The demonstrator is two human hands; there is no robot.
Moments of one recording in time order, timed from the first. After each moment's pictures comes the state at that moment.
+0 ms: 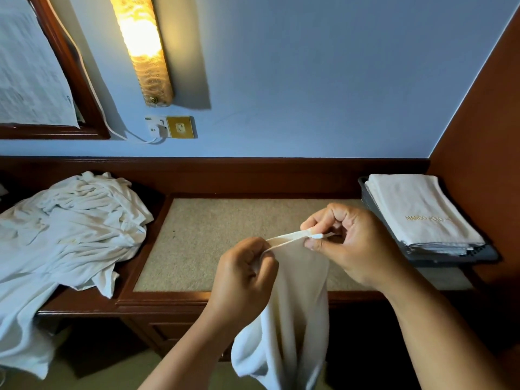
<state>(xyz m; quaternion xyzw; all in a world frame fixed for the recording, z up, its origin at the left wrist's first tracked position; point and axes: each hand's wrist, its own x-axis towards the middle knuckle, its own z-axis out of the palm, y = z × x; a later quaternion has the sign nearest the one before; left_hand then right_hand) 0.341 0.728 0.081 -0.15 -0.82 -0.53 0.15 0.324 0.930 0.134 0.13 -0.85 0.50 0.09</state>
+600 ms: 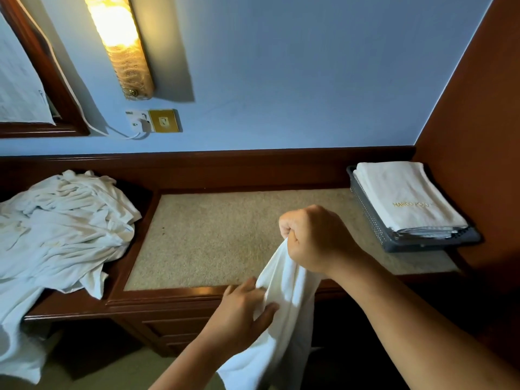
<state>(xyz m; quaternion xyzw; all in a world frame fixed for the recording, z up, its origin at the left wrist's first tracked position) 0.340 0.713 -0.032 -0.27 -0.91 -0.31 0.00 0.302 0.906 0.115 0.22 -0.94 0.23 0.13</state>
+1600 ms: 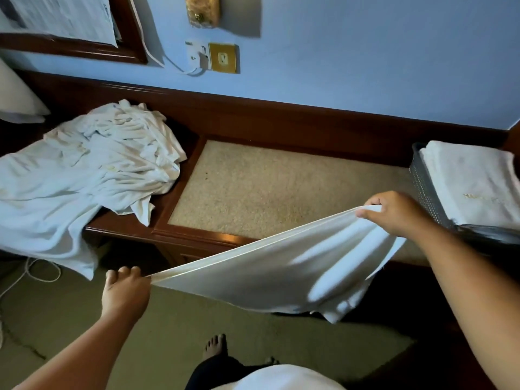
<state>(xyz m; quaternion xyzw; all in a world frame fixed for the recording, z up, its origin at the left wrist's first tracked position) 0.394 0.446 -0.154 0.12 -0.95 0.22 -0.19 0.208 0.986 0.004 0.04 -0.98 0.18 -0.07</state>
